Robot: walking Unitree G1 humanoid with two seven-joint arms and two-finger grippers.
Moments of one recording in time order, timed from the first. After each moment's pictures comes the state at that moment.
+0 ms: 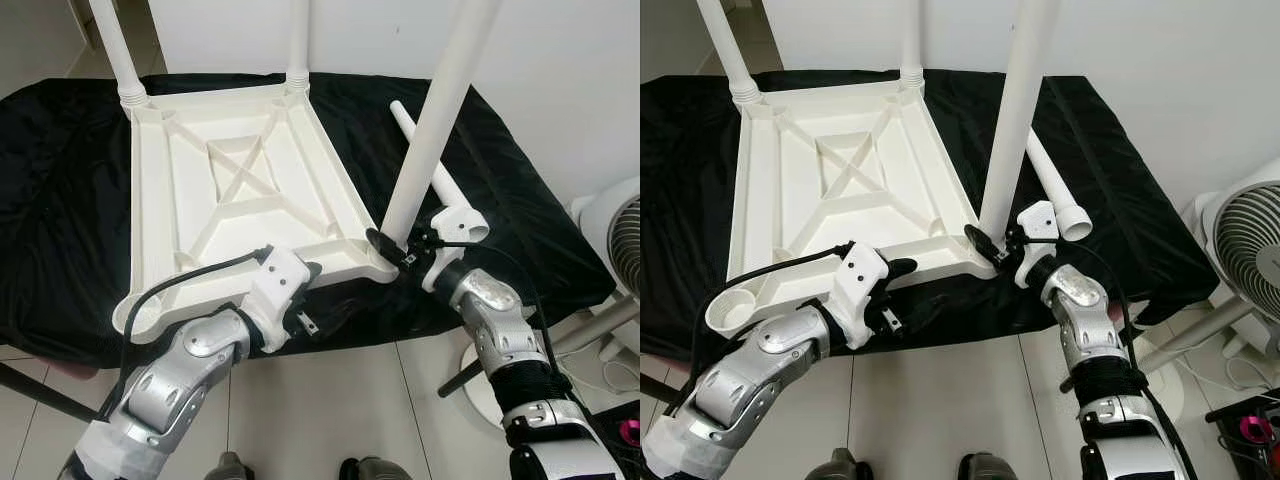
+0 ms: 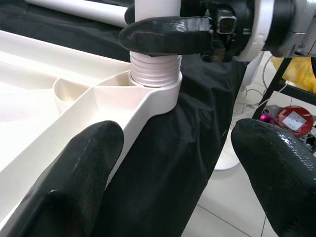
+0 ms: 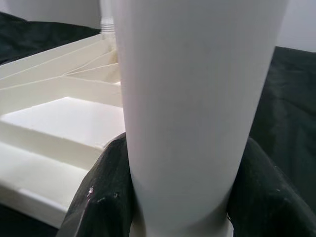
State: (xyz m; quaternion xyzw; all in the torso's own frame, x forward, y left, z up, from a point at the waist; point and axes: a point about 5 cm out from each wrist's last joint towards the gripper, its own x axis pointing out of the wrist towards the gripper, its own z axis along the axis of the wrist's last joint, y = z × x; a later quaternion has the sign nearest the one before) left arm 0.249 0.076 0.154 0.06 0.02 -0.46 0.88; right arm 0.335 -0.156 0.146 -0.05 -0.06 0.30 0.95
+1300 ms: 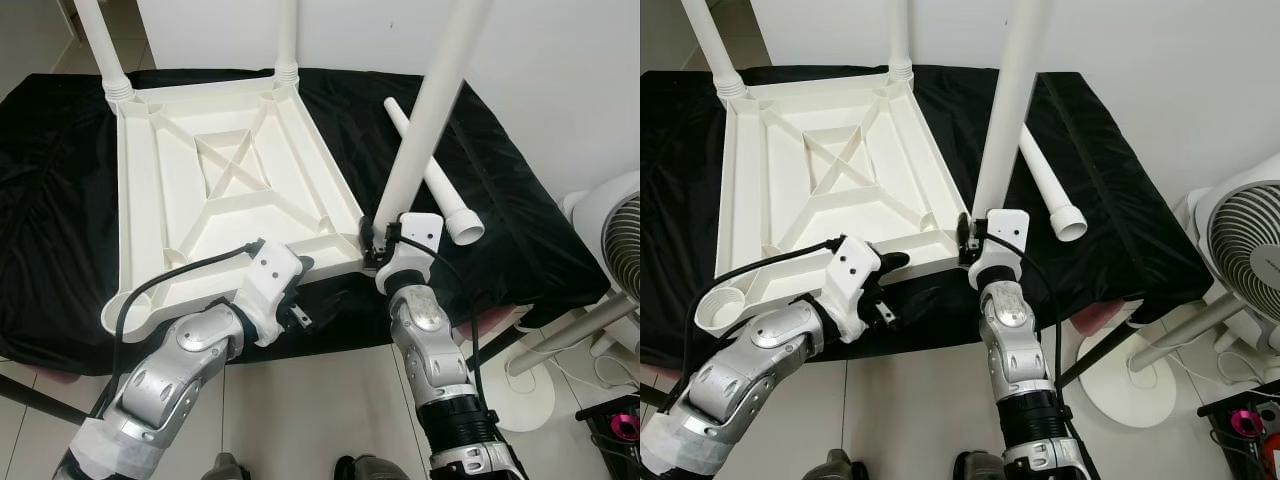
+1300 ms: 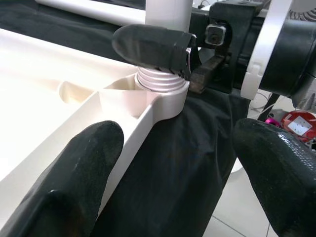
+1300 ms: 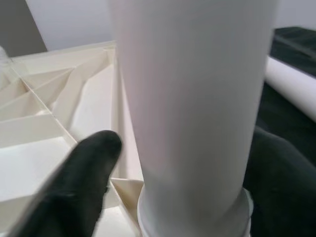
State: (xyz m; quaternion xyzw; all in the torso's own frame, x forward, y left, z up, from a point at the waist) left arm 0.255 0.084 0.159 0.06 0.02 -0.45 0.89; right arm 0.313 -0.103 0.147 0.06 -0.07 0.08 0.99
